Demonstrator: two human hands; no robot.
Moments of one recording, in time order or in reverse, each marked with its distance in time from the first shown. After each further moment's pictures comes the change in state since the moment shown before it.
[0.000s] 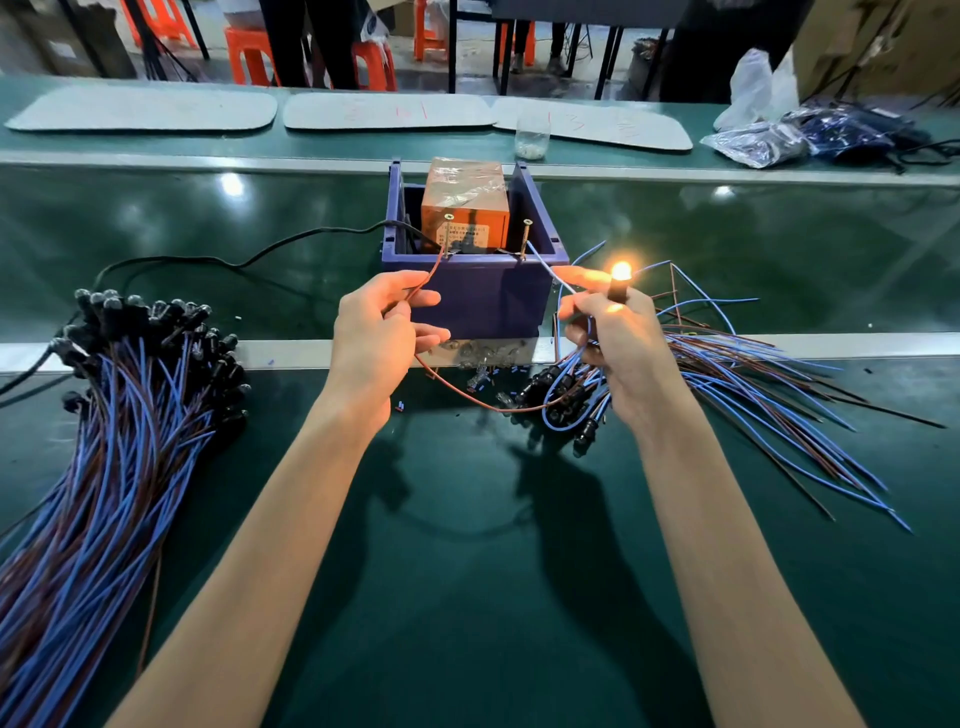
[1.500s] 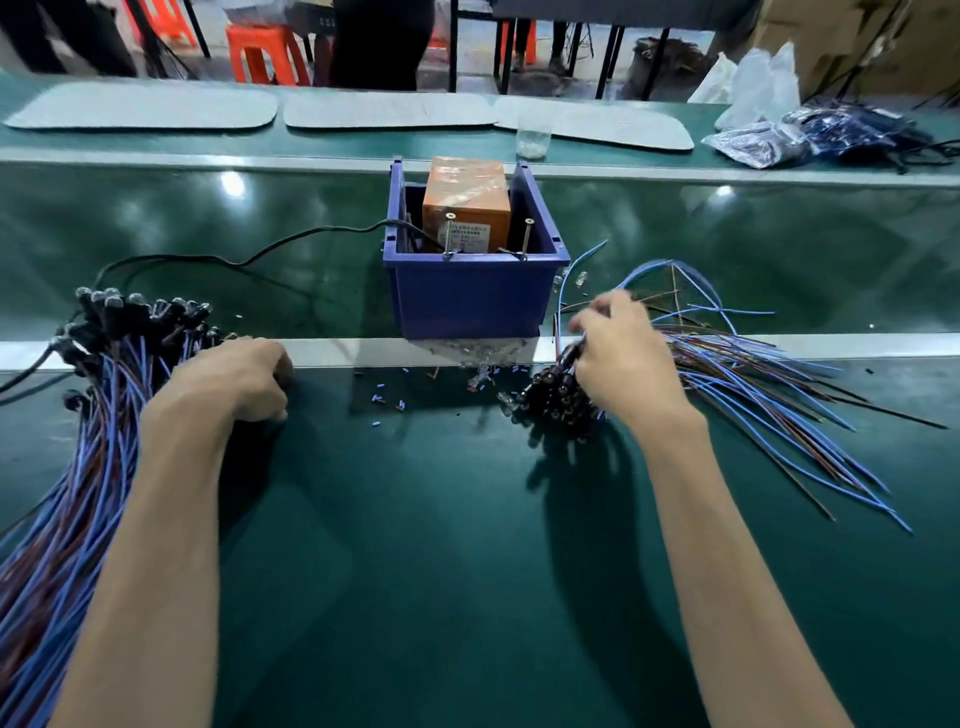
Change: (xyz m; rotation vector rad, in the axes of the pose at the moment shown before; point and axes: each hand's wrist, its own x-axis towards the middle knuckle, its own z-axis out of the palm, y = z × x) left_hand 0.033 -0.023 -0.111 1.364 -0.324 -0.242; right_hand 0.005 0.022 -0.014 -1.365 -0.006 -0.285
